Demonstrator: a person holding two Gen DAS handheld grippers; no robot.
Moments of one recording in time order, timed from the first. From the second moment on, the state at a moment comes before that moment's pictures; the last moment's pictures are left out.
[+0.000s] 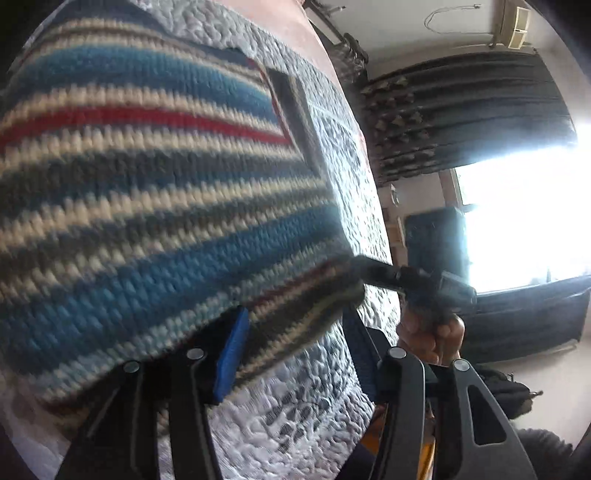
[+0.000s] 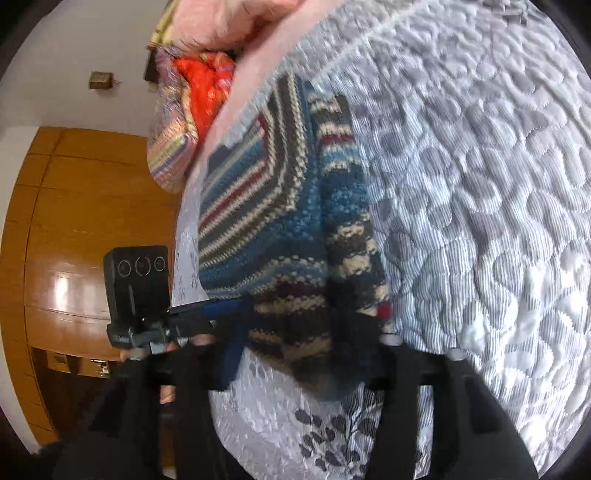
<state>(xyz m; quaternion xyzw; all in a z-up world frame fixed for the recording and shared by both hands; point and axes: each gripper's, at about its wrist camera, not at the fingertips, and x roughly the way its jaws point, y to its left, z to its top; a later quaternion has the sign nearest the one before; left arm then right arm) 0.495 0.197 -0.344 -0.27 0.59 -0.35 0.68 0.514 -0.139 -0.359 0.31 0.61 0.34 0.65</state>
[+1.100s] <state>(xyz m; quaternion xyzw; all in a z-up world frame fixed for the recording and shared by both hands) 0.468 0.246 -0.299 -0.30 0.52 -0.34 0.72 0.580 -0.135 -0.326 0.31 0.55 0.30 0.72</state>
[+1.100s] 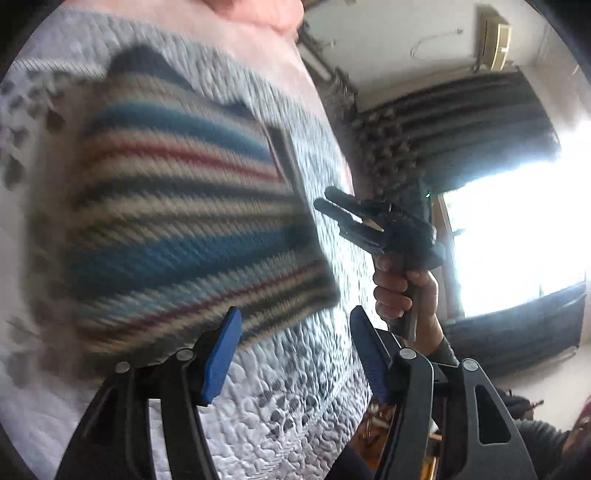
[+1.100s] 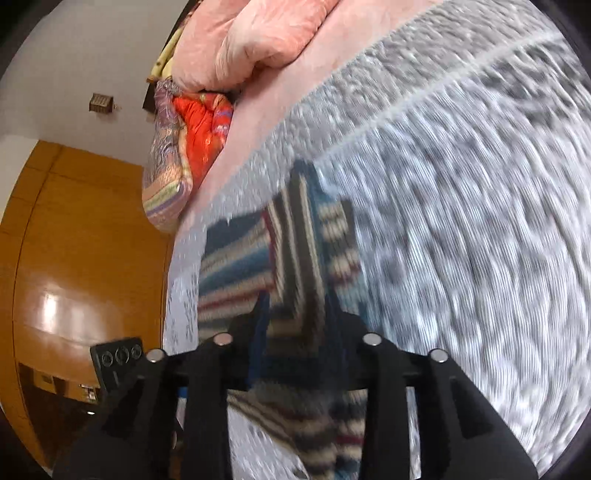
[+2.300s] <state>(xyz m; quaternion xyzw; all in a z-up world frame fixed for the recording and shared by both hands) 0.541 0.257 -0.324 -0.23 0.55 -0.27 0.75 0.582 -0.087 -0.355 0.16 0.61 0.32 0.71</state>
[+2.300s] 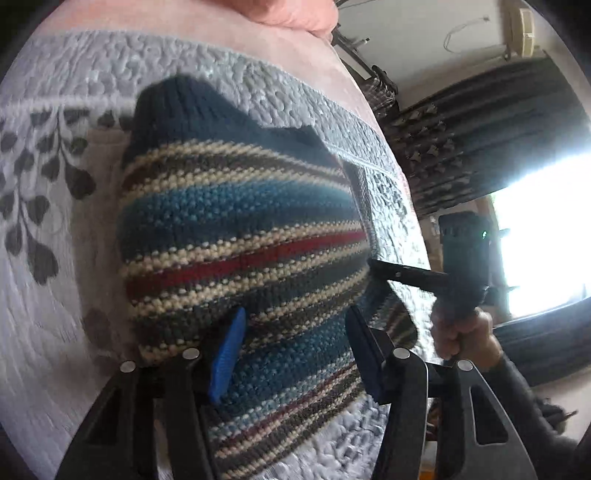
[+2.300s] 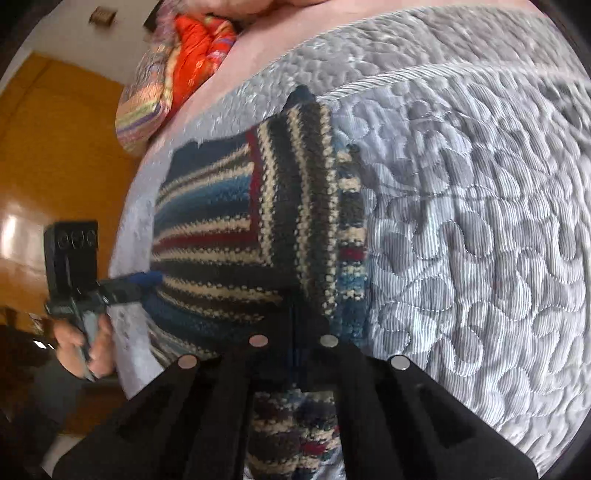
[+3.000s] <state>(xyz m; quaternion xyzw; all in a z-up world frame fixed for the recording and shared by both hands) 0.478 0.352 -0.386 -0.41 0.52 -0.27 0.70 0.619 -0.118 -0.368 0.30 0.64 0.37 0.60</state>
